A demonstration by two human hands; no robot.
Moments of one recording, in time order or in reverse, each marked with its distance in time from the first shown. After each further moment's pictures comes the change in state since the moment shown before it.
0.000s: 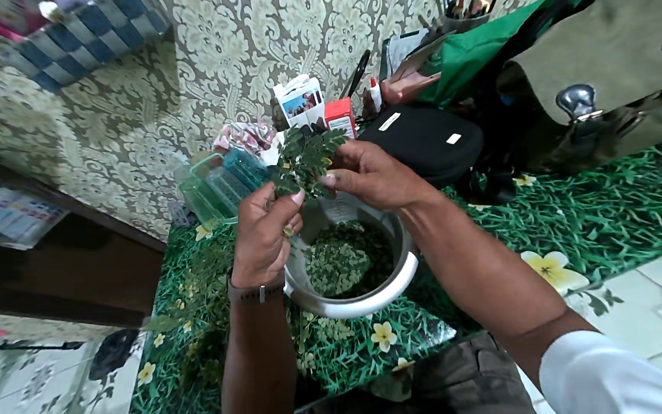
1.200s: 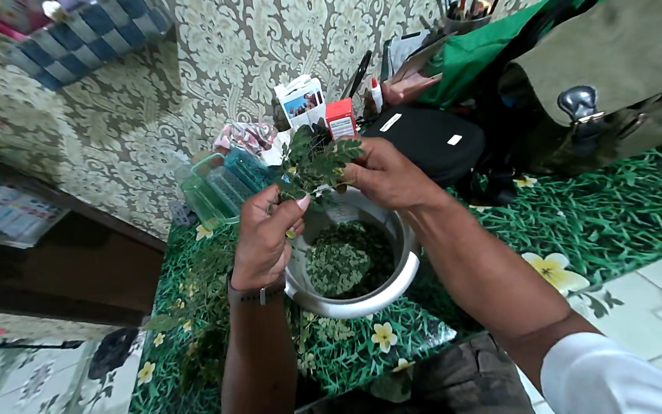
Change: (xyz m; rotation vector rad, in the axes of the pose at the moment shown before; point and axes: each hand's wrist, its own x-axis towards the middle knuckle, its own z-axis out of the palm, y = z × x) left_hand -0.002 0.002 -0.003 0.009 -0.059 0.011; right_hand -0.006 -0.008 -0.002 -0.154 0.048 -0.044
